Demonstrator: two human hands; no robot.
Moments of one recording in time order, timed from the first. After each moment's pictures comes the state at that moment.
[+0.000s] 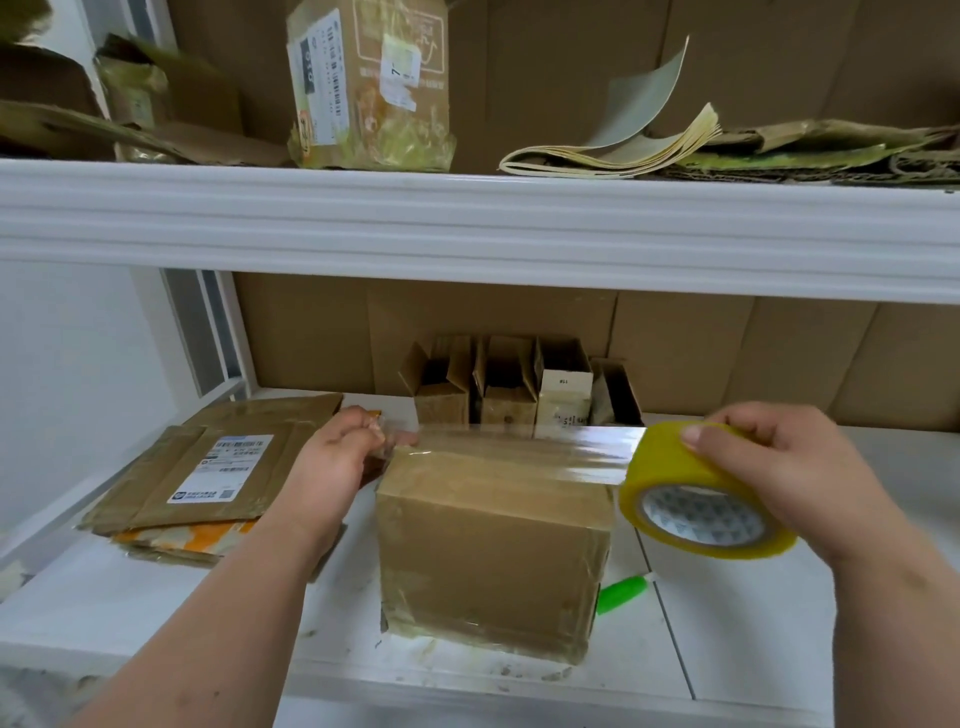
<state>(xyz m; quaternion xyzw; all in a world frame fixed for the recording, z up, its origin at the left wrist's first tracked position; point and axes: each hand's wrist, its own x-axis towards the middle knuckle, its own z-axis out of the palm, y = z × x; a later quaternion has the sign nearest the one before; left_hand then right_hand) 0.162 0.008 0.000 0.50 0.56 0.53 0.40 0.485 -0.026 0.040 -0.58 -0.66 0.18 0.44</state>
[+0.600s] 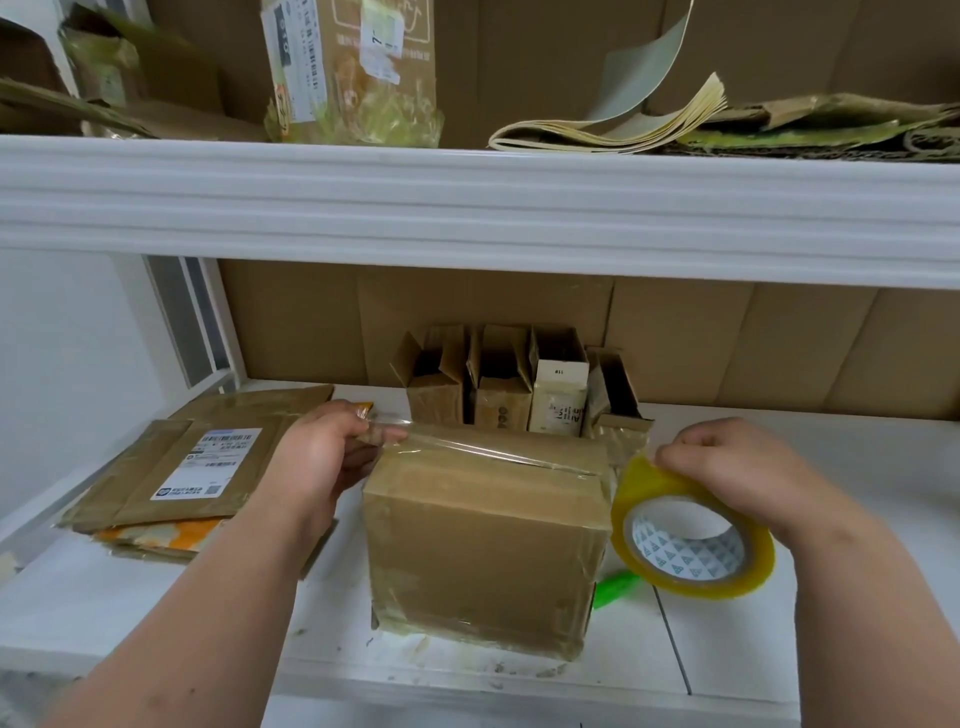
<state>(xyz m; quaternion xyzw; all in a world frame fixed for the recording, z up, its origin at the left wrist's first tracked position) 0.160 0.027 0.003 0.38 0.57 0.53 0.50 0.478 0.006 0.028 -0.70 -0.62 0.23 0.26</state>
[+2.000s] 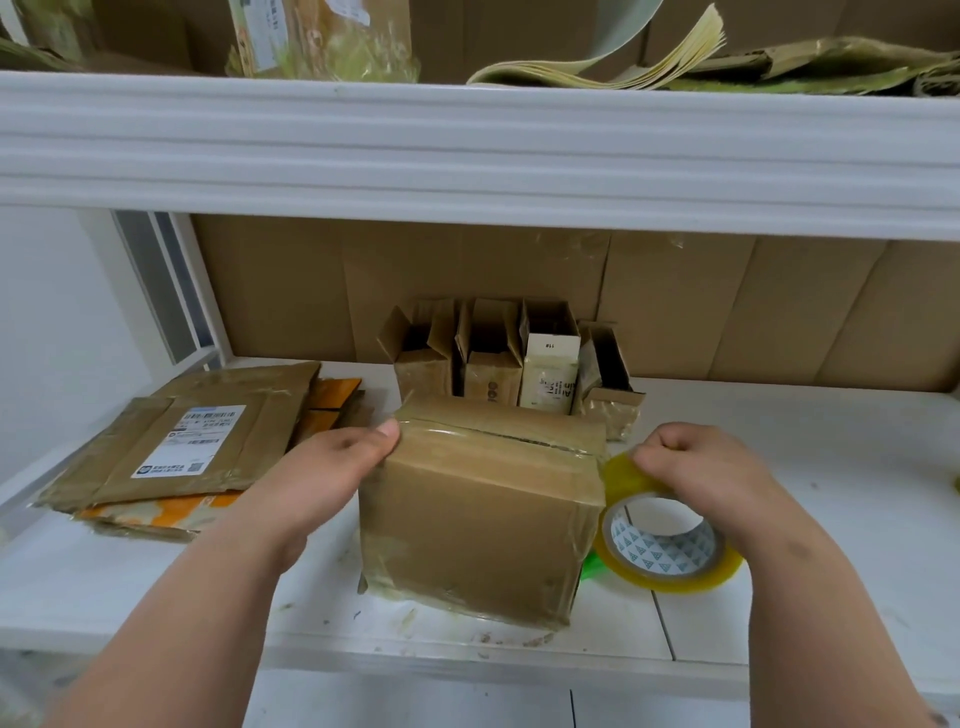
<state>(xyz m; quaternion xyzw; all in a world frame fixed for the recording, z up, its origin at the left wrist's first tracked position) 0.169 -0.006 -0.008 0.53 0.65 0.34 0.42 0.470 0.000 -0.003 -0.72 -0.58 0.26 0.29</state>
